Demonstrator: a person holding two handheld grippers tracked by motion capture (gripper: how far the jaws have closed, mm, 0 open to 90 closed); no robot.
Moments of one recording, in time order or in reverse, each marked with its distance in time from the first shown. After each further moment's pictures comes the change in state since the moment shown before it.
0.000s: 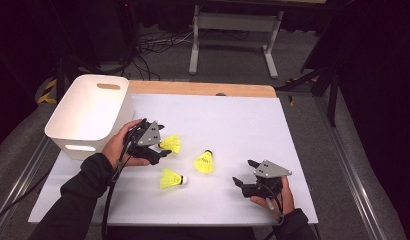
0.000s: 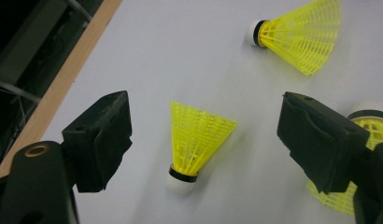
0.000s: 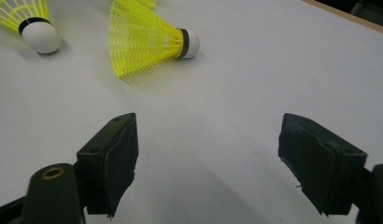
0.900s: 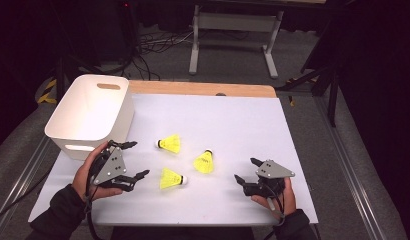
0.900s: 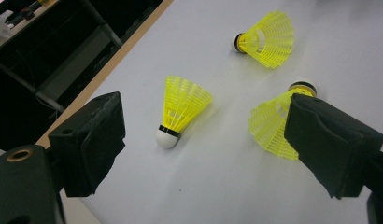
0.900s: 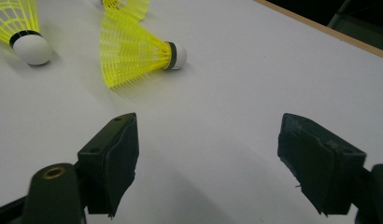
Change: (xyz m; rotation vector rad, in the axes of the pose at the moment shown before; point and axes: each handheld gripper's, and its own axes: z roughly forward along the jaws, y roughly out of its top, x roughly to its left) left arm -0.053 -0.058 -0.067 -0.177 0.124 -0.049; right arm 0.000 0.005 -0.009 -0.025 -0.052 -0.006
